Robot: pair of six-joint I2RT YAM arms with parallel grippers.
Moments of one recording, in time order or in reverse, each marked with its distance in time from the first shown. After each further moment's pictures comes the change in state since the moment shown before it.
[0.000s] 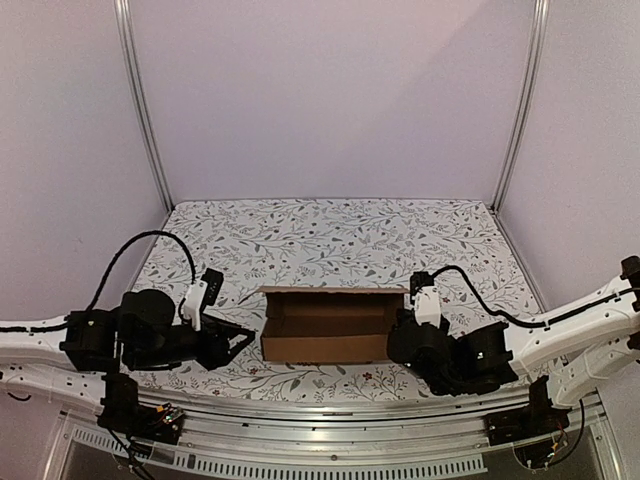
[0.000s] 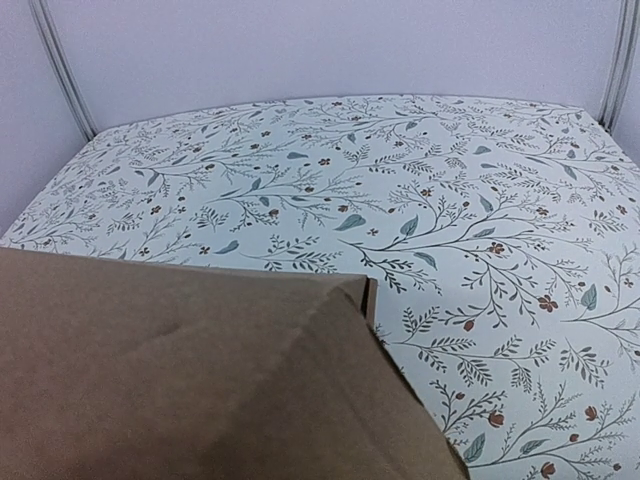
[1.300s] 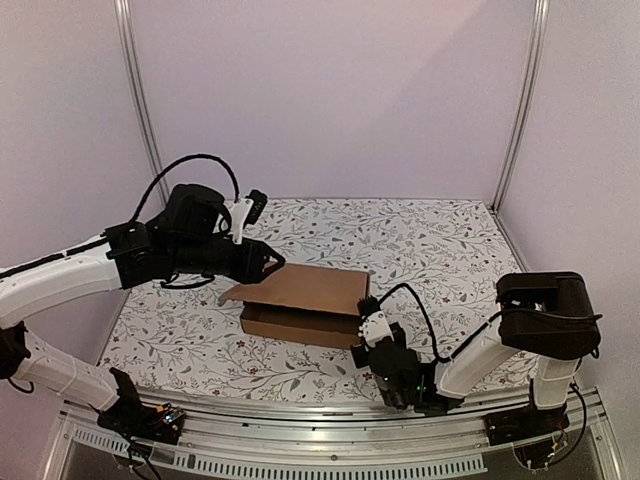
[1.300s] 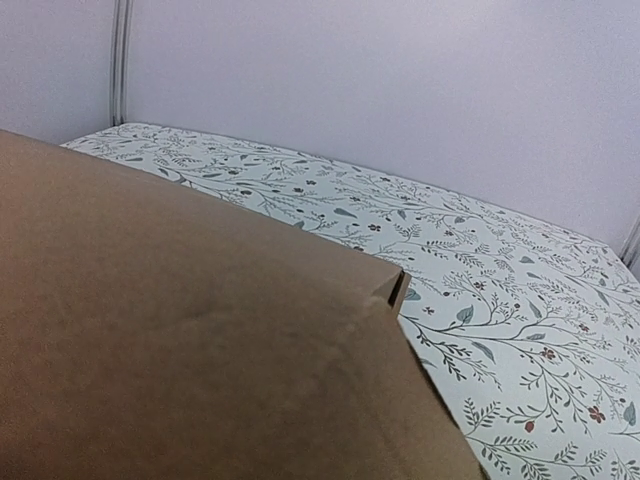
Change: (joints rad) left arm 0.393 0.481 0.545 -0.112 0.318 0.285; right arm -0.035 0.556 -0.052 1.089 0.060 -0.735
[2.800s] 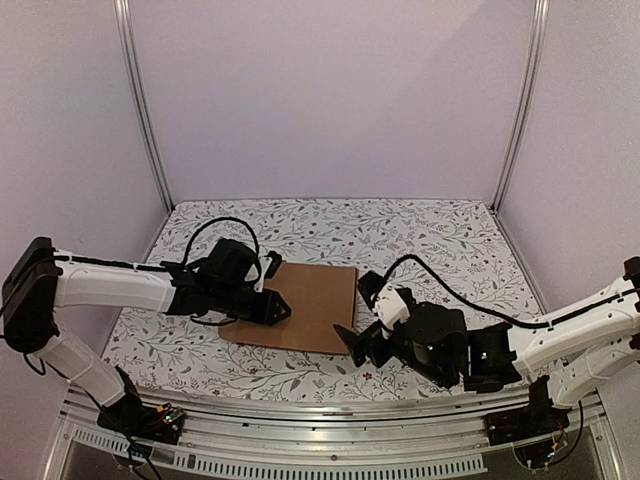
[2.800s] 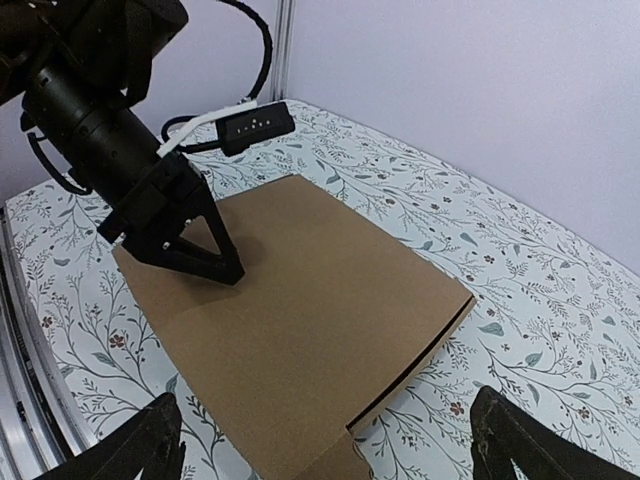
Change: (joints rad) left arm 0.049 0.256 -0.261 0.296 0.117 -0.118; right arm 0.032 -0.557 0.006 -0.610 -0.407 -0.011
